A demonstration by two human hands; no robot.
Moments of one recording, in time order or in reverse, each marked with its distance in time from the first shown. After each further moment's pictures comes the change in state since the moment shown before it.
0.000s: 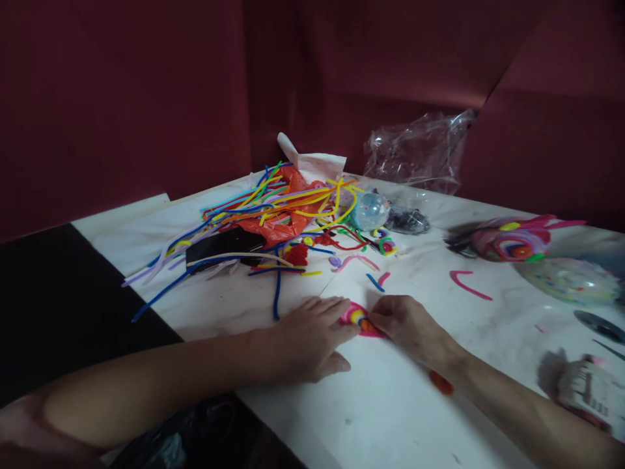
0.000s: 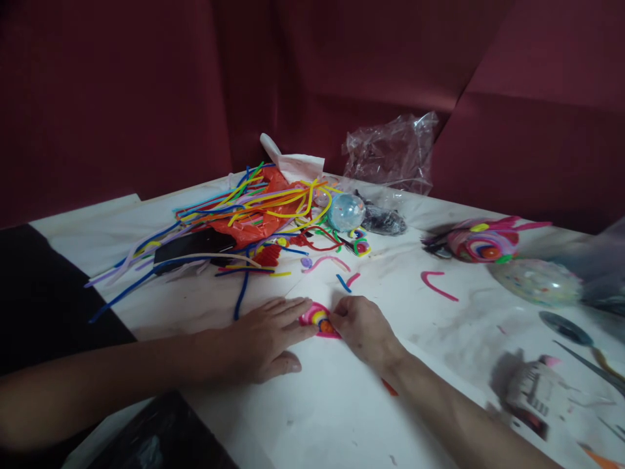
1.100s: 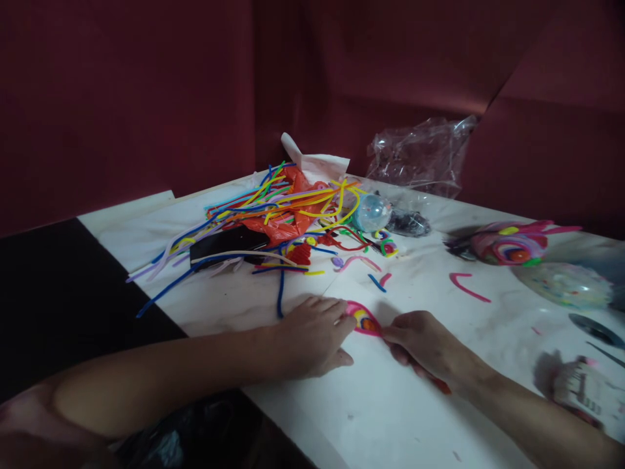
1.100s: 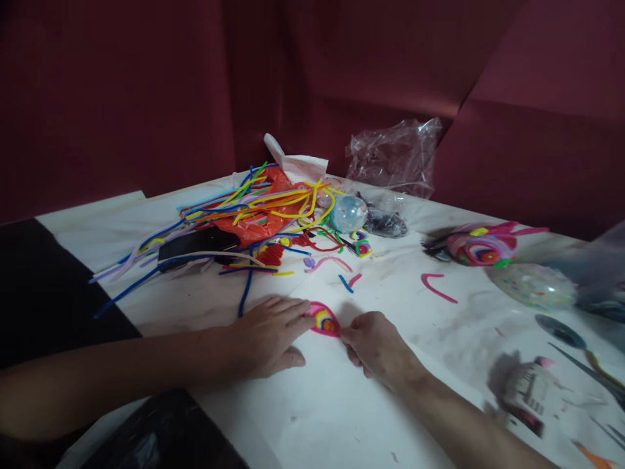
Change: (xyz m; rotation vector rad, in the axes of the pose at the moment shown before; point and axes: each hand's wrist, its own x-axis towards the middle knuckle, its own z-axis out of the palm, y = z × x) left_hand 0.000 0.001 0.002 0.065 0.034 -0.050; right_hand -0.025 -0.002 -0.001 0.252 -0.145 0.295
